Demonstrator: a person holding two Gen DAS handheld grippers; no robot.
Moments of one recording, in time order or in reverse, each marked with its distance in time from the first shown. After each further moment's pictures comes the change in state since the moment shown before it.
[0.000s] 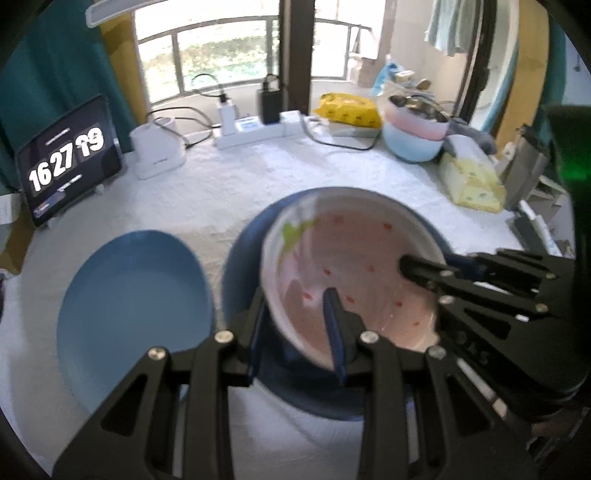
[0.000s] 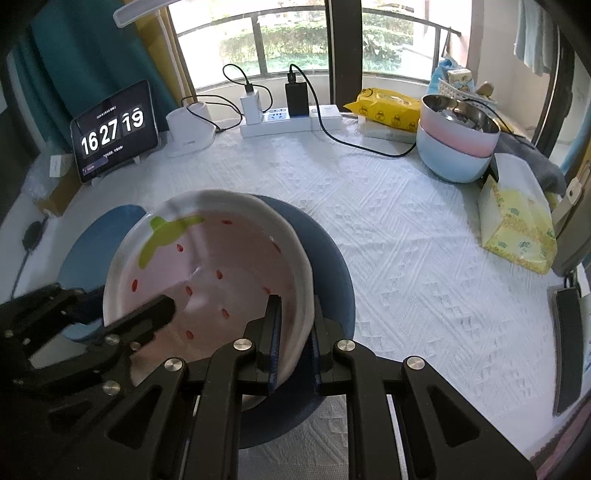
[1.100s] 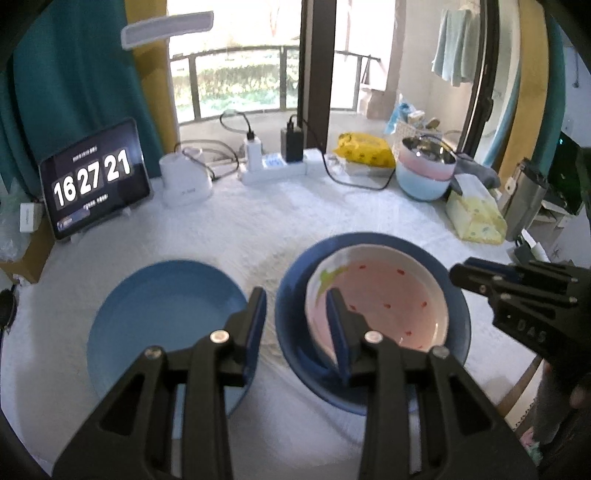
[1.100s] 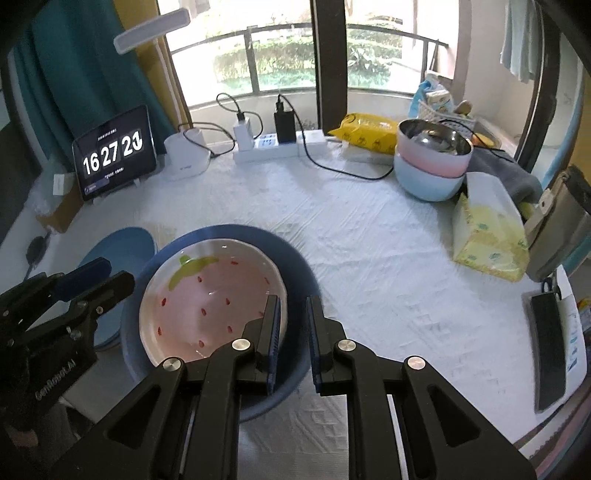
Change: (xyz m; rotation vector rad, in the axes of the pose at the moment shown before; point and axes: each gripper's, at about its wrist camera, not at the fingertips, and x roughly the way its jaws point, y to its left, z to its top) left arm -0.036 0.028 0.004 -0.014 -0.154 0.015; right arm -0.040 -0.015 0.004 0.031 -0.078 -0.008
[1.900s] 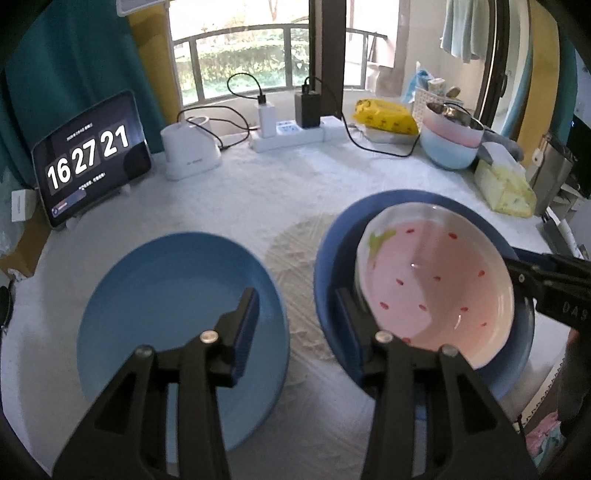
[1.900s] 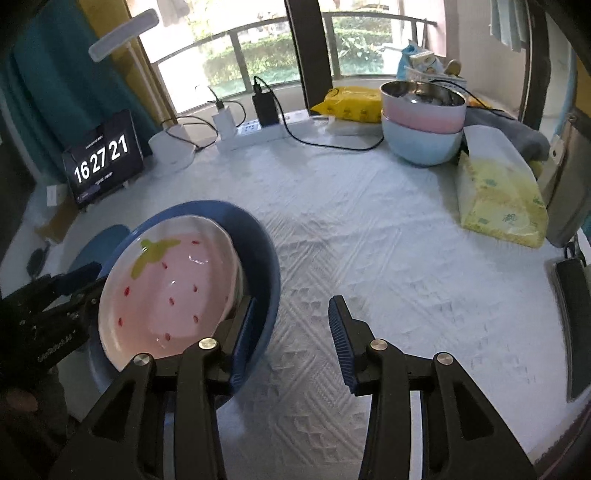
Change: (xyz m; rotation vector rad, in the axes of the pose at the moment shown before) left arm 0.049 0.016 -0.020 0.023 0.091 0.048; right arm 0.039 -0.032 -0.022 0.090 0.024 0.062
